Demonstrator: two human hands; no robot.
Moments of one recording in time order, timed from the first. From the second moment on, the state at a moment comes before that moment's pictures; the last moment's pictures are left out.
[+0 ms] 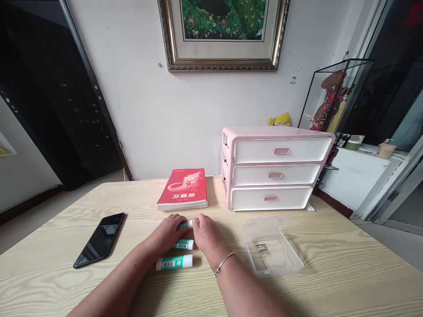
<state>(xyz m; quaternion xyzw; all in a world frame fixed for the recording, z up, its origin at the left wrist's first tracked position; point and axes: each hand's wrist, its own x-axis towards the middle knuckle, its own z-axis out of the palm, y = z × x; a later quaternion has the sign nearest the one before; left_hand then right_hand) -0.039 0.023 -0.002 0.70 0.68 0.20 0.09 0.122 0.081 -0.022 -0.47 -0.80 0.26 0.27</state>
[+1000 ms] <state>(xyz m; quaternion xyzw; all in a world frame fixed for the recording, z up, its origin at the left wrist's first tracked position) -0.055 0.014 -0.012 0.64 0.69 0.31 0.16 0.141 0.004 0.027 -0.31 -0.93 0.11 0.16</state>
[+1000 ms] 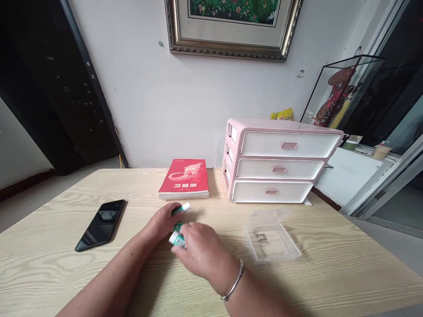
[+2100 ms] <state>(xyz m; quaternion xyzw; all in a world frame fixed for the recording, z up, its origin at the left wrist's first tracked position) -0.019 -0.004 0.005 0.76 0.57 0.30 0.08 0.128 0.068 -0.010 -0.44 -0.74 0.33 0.40</state>
